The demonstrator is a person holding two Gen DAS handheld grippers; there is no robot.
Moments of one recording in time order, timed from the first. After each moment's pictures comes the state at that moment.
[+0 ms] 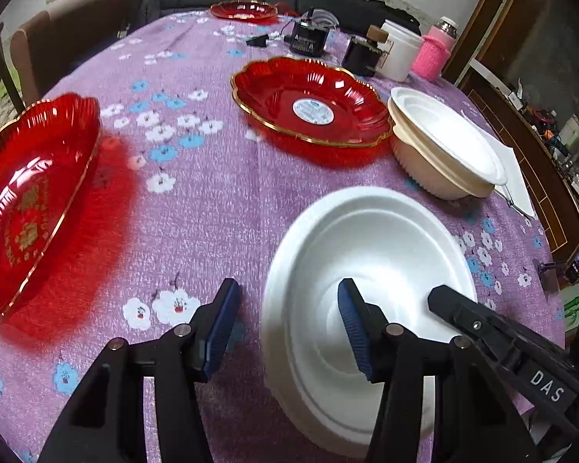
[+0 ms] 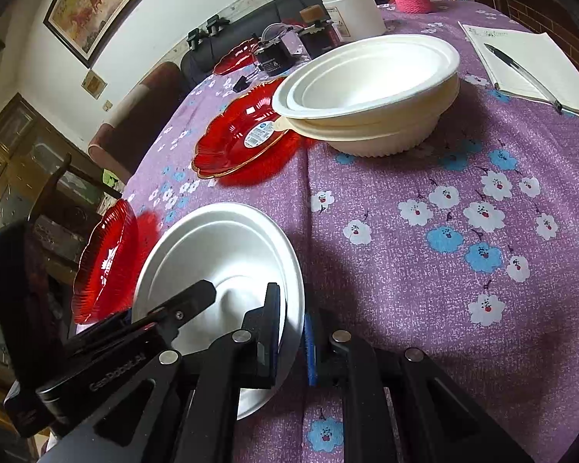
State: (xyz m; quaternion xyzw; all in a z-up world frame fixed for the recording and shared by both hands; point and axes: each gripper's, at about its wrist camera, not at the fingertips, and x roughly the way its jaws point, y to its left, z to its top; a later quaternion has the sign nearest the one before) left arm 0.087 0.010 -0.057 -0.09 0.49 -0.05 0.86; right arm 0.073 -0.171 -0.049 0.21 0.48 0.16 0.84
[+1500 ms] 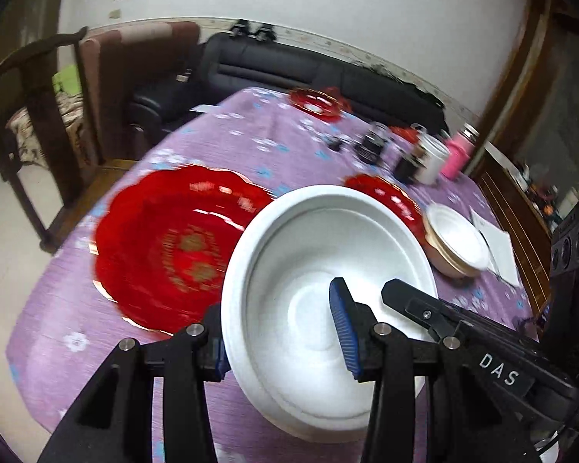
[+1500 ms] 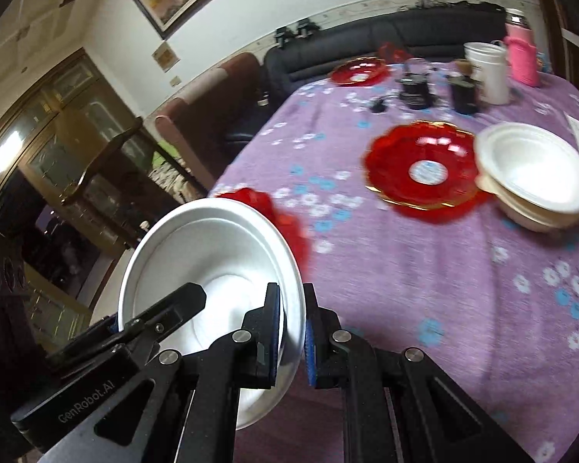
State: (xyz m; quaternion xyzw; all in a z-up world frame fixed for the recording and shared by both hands) left arm 0.012 0.143 0.038 -0.15 0.38 0.02 0.91; right arm 0.059 -0.016 0.034 0.14 0.43 0.27 0.85
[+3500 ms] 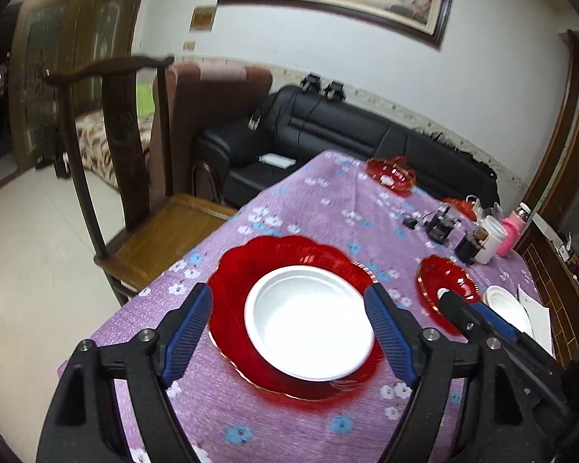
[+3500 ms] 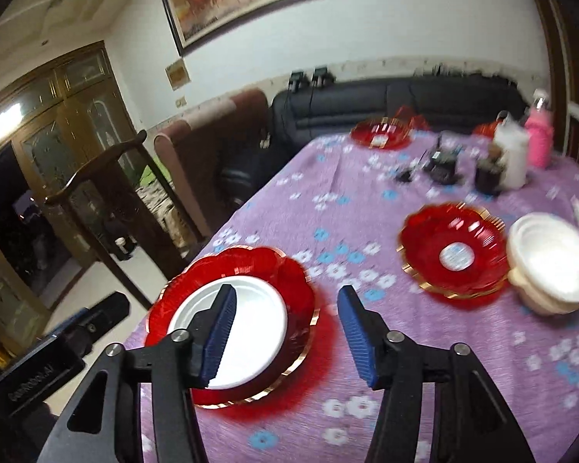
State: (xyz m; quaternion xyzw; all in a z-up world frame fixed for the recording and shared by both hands) left arm -0.011 0.207 0.060 -0.17 0.28 0.14 0.93; right arm 0.056 0.034 0.061 0.05 0.31 0.22 0.92
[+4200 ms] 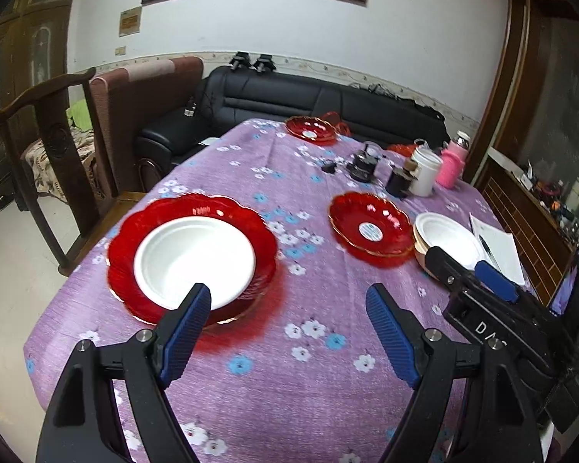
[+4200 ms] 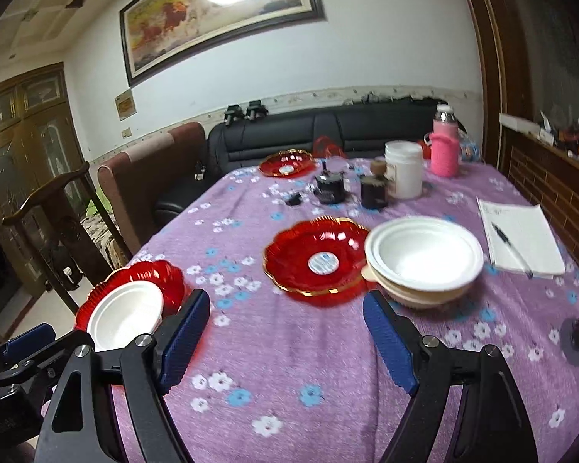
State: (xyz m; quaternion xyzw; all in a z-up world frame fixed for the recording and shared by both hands) left arm -0.015 0.091 0.055 -0.10 0.34 0.04 0.94; right arm 0.034 -0.086 0.050 0.07 0.30 0.12 0.94
